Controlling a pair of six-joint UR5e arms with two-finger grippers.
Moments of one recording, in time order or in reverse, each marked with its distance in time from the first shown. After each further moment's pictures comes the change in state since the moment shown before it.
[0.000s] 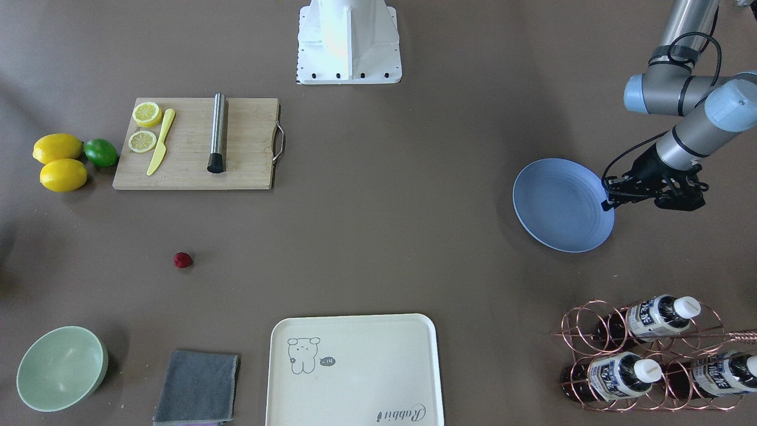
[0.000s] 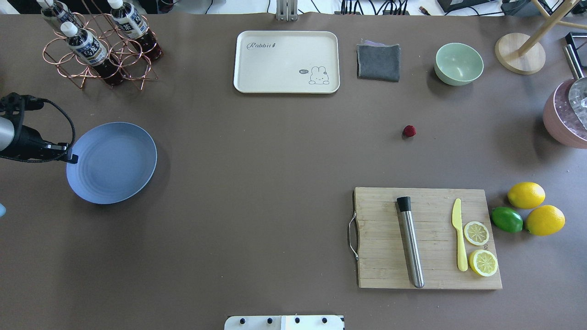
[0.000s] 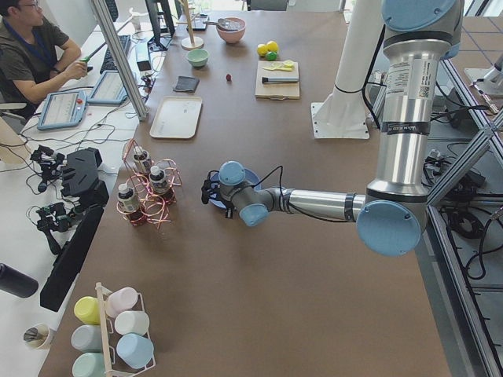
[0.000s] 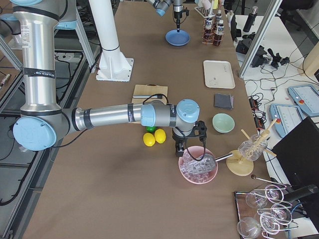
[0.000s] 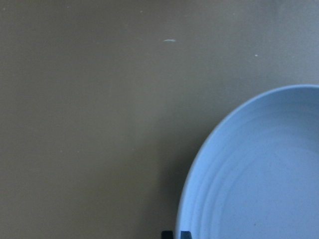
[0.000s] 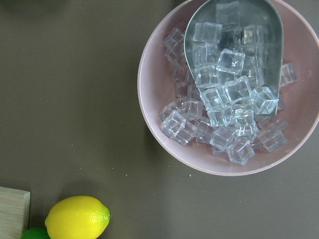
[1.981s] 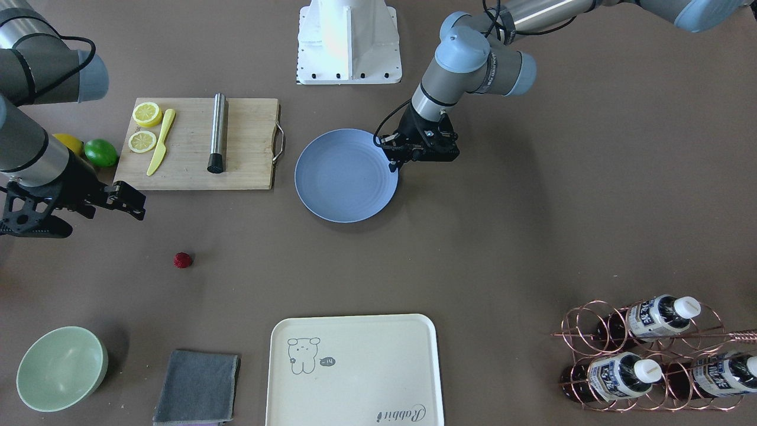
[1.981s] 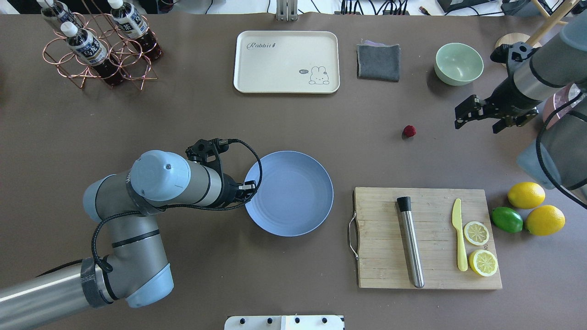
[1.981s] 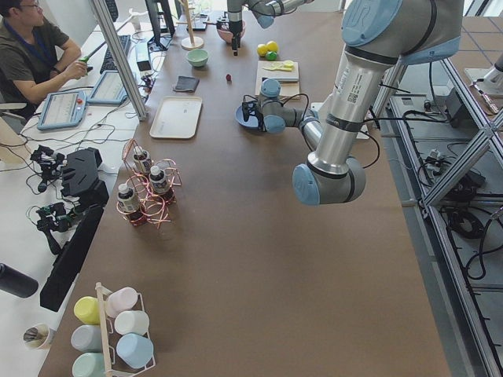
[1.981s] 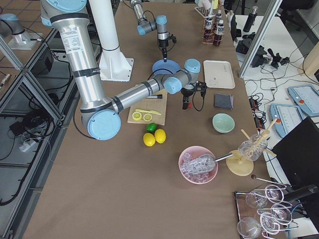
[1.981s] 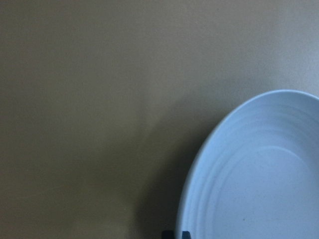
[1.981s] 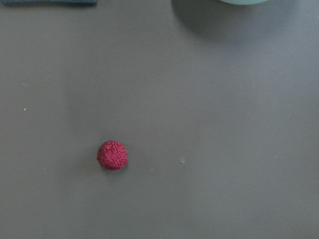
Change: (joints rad) left arm 0.530 -0.442 -0.159 0.327 0.427 -0.606; right arm -0.548 0.316 -0.065 0.294 -0.201 0.911
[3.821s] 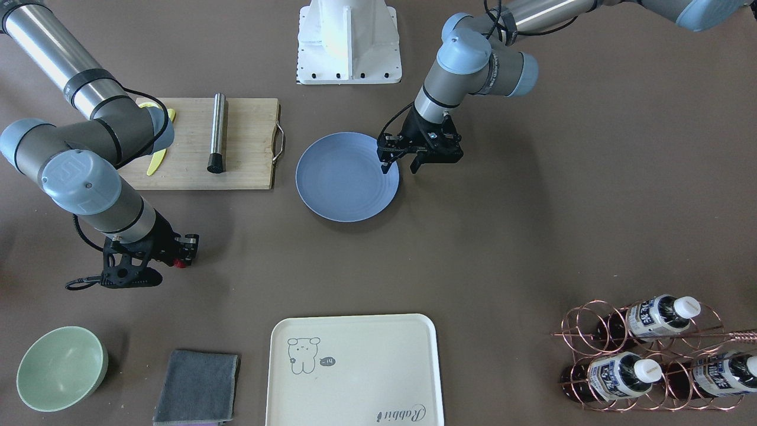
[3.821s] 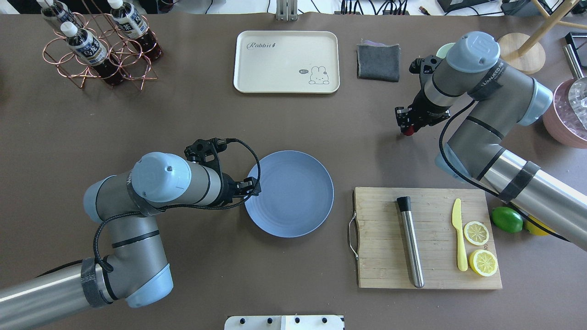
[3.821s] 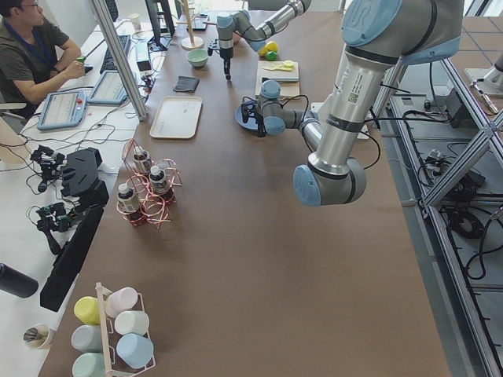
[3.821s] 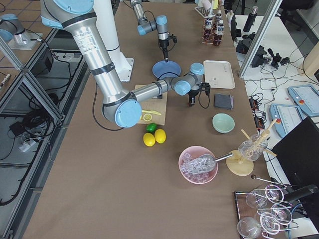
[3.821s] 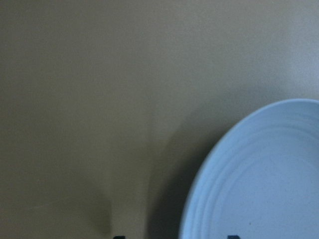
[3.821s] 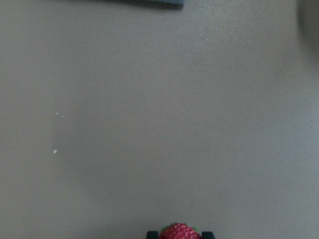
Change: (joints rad) left arm -0.005 0.009 0.000 0.002 0.017 -0.001; right arm -0.099 0.182 -0.269 0.151 -0.091 0.005
